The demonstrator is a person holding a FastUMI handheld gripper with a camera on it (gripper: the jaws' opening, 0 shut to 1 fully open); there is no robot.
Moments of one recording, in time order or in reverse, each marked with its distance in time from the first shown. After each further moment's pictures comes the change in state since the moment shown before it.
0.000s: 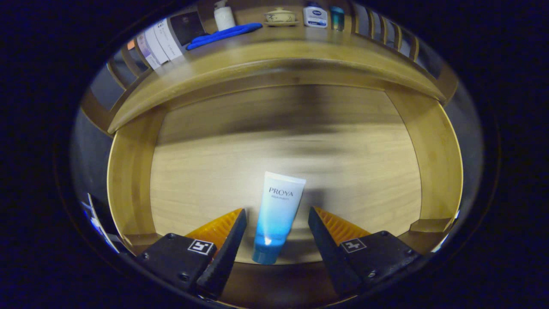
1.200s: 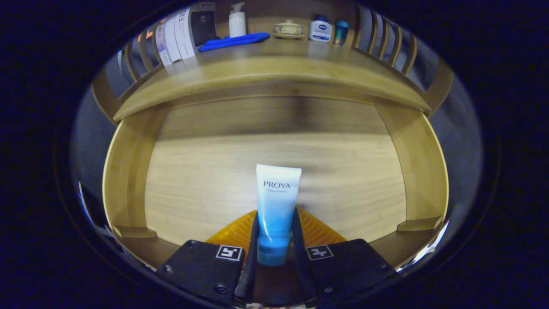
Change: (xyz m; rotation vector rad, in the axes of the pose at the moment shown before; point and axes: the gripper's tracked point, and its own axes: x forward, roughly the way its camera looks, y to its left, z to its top) arm -0.029 -0.001 0.007 -0.054 -0.169 -0.082
